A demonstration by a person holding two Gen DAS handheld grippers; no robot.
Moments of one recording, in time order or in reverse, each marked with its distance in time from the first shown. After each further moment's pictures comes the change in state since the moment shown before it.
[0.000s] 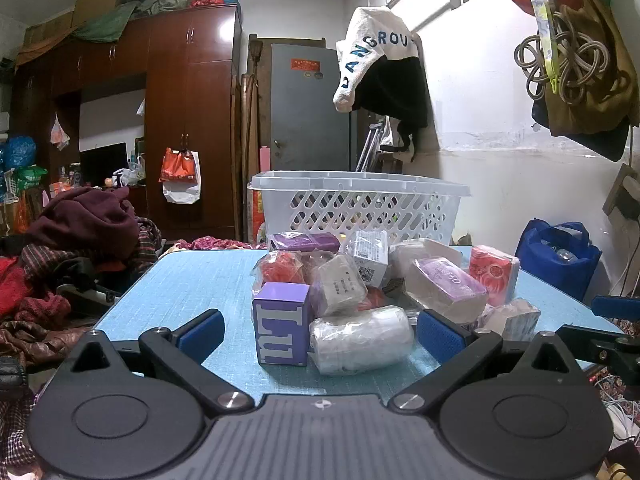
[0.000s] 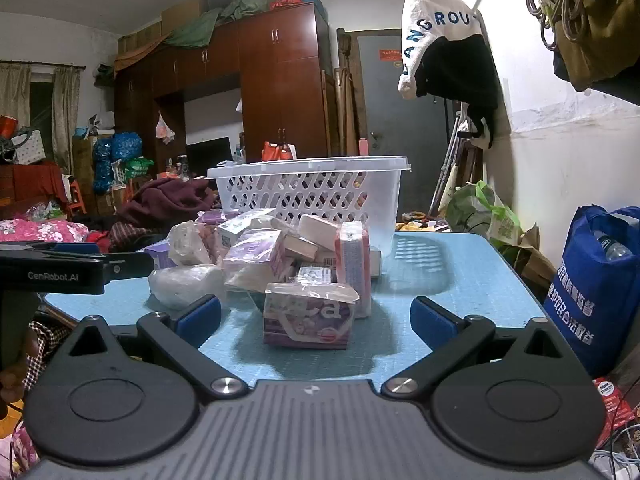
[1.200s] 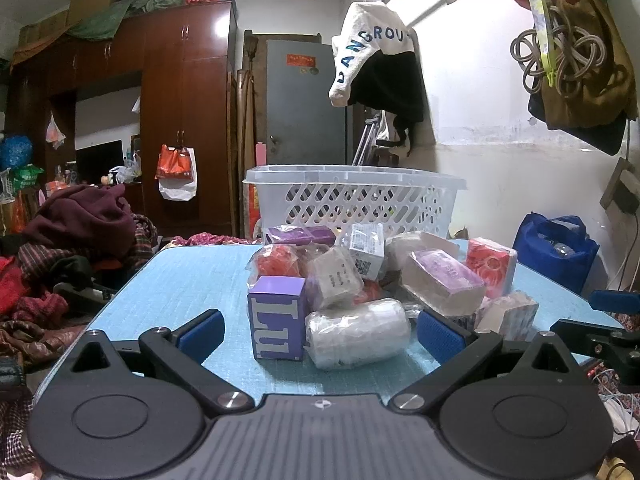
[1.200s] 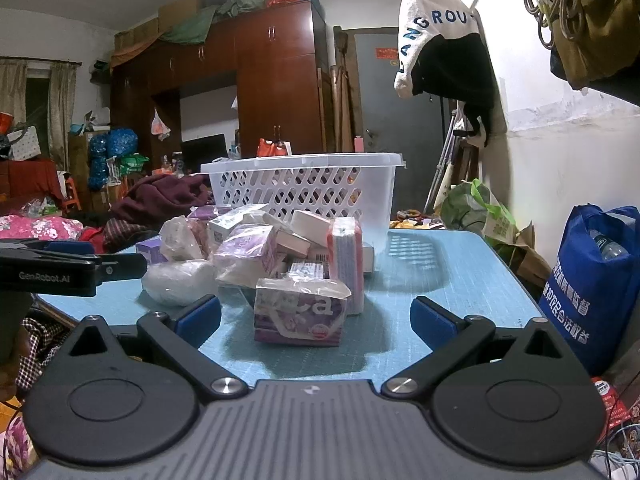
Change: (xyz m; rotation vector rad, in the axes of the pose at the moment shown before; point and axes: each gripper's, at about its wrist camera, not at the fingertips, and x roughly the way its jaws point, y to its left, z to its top) left arm 0.003 -0.002 -0.004 0.009 0.015 -0.012; right arm 0.004 -0.002 -0.002 -0.005 0.009 -0.015
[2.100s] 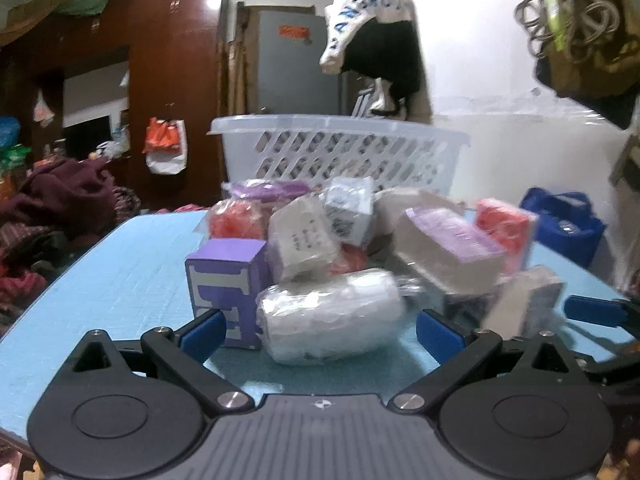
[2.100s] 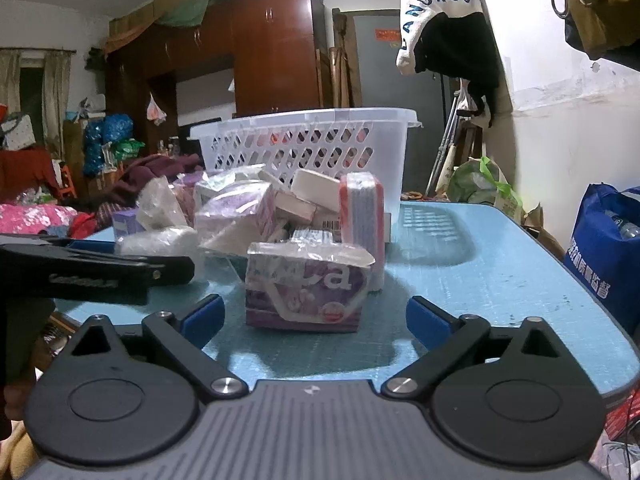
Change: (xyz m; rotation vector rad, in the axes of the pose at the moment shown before) left arm 0.058 -0.017 -0.014 -0.008 0.093 -0.008; right arm 0.040 0.005 -0.021 0.005 0.048 -0.008
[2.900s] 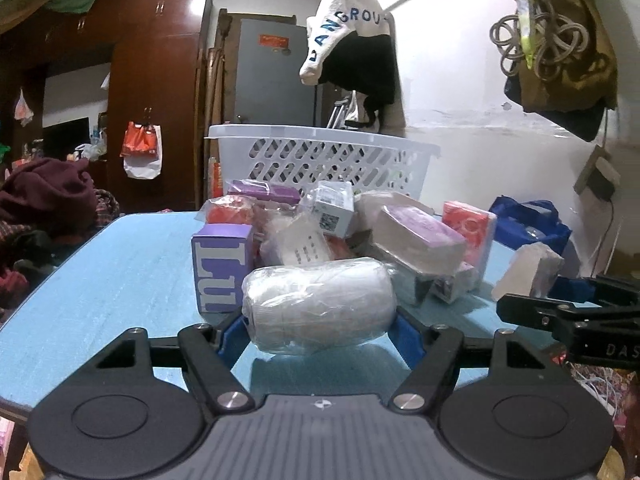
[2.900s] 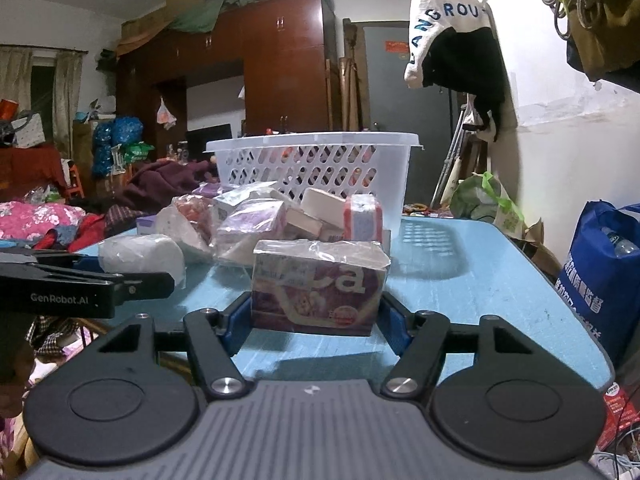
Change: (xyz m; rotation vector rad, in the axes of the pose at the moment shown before) left arm -0.036 0.015 -0.013 0.001 -0.037 -0.118; right arm -0.027 0.000 0.007 -0.028 -0.023 0.026
